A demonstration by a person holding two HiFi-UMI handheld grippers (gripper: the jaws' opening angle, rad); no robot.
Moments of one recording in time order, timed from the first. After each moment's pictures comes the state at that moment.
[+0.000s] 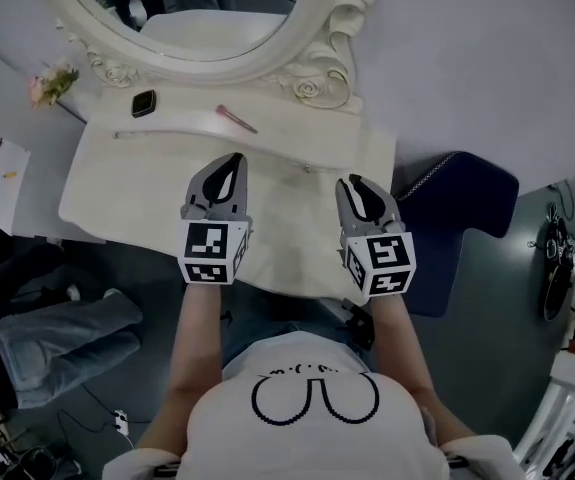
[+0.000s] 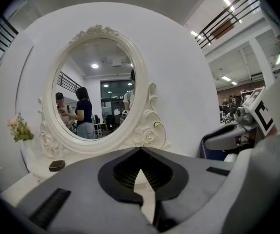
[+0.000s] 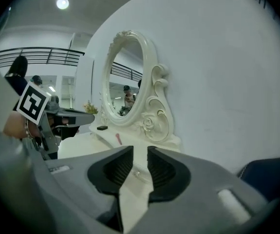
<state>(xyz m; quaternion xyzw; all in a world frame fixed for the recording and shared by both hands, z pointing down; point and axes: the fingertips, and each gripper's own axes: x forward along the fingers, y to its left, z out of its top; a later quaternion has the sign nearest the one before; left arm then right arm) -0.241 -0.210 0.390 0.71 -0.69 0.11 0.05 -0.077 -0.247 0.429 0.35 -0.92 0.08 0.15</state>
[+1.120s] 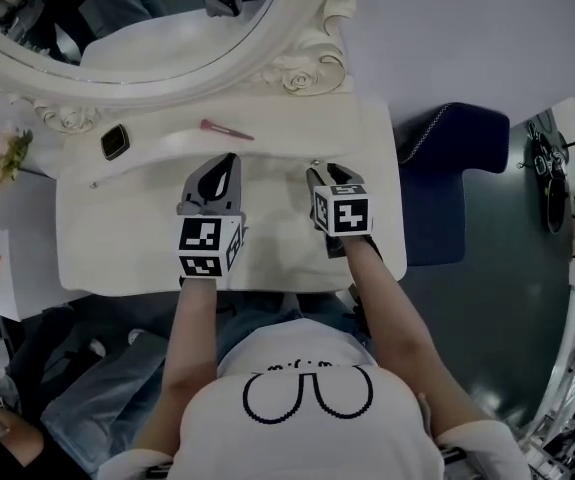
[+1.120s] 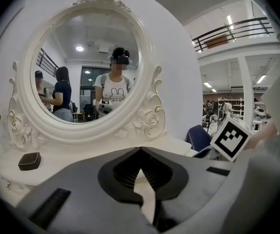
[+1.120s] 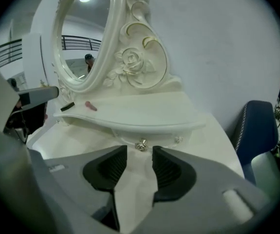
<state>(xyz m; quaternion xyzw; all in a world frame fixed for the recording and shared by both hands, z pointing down) -0.293 -0.252 0.450 0.80 -0.58 0.12 0.11 -0.144 -0.277 0.575 0.47 -0.79 0.27 0.28</state>
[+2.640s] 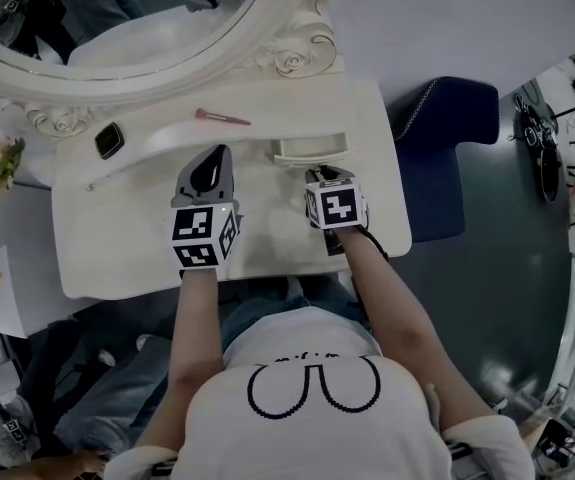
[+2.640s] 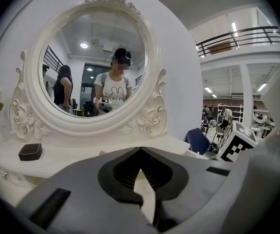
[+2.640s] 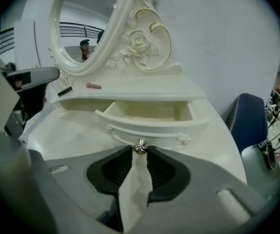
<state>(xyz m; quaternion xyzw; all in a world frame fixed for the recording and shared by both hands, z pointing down) -0.311 -0.241 0.458 0.80 -0.58 0.10 0.13 -0.148 -0.233 0.602 0.48 -0.76 0.28 0.34</state>
